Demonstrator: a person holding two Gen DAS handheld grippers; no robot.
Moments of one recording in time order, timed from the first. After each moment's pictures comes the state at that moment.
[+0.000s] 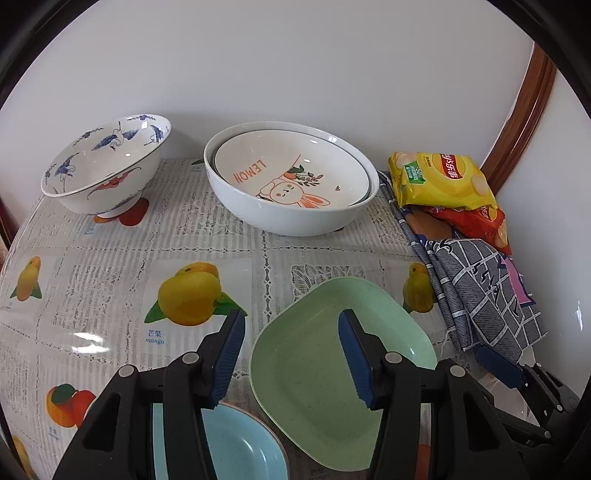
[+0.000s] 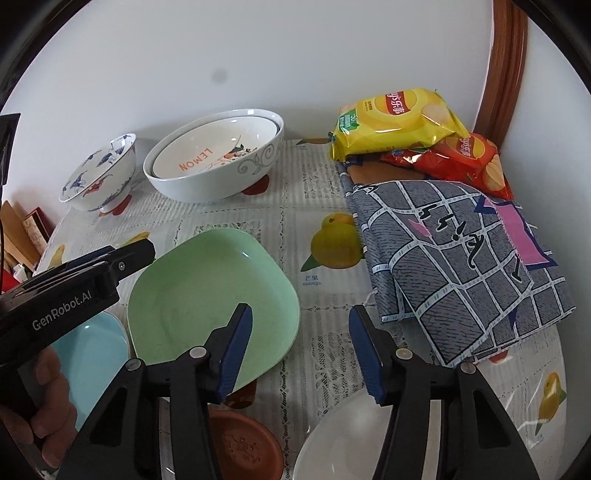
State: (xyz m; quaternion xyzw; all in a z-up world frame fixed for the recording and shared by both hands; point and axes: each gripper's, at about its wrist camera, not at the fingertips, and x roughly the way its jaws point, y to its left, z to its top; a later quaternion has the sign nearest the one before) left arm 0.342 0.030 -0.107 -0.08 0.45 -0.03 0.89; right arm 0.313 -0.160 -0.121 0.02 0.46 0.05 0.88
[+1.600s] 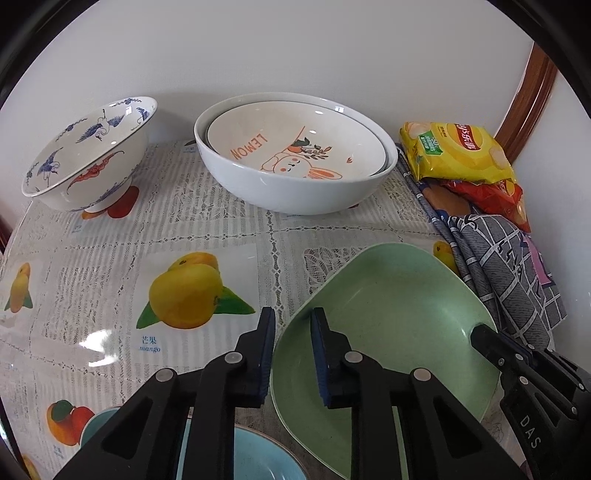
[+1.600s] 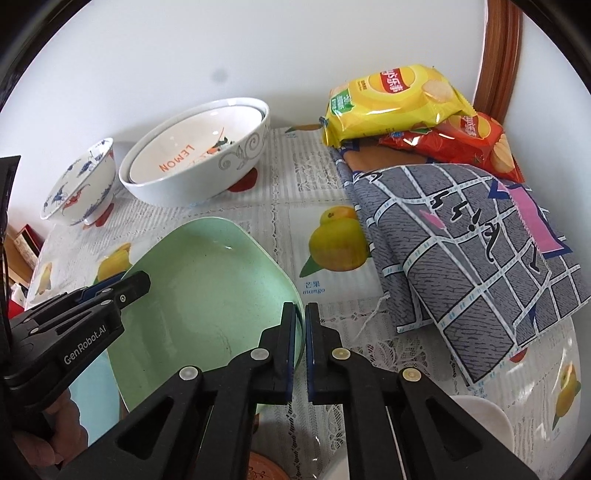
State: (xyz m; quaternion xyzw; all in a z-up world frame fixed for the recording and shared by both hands) left arm 0.359 0.030 -0.129 -0.05 0.48 -0.03 0.88; right arm 0.335 -0.158 -0.137 0.05 0.48 0.03 0.88
